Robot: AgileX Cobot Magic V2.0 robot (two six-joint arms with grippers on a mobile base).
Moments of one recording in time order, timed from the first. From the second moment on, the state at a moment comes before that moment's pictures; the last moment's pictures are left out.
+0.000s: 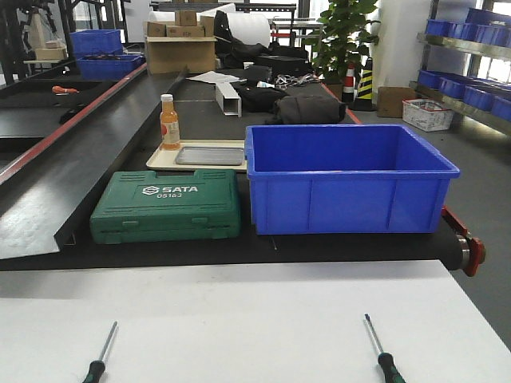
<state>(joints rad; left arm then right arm) -0.03 -0.01 -0.18 -0.03 -0.07 0.02 0.01 0.07 -0.15 -0.03 0.02 0.05</state>
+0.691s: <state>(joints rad) -0.03 0.64 -0.41 -0.03 0.15 0.02 0.01 0.69 -0.34 -0.03 0.07 0.05</state>
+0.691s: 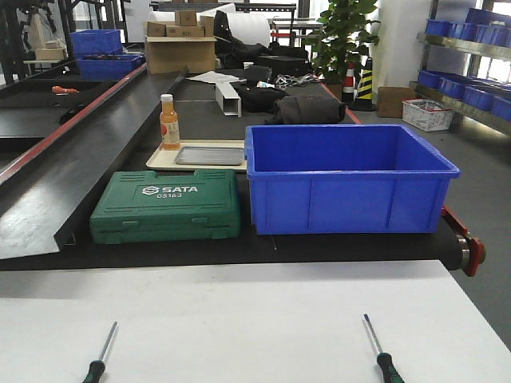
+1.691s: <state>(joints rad) -0.11 1.82 -1.30 -0.12 0.65 0.06 0.01 1.04 -0.44 -0.01 0.14 0.10</state>
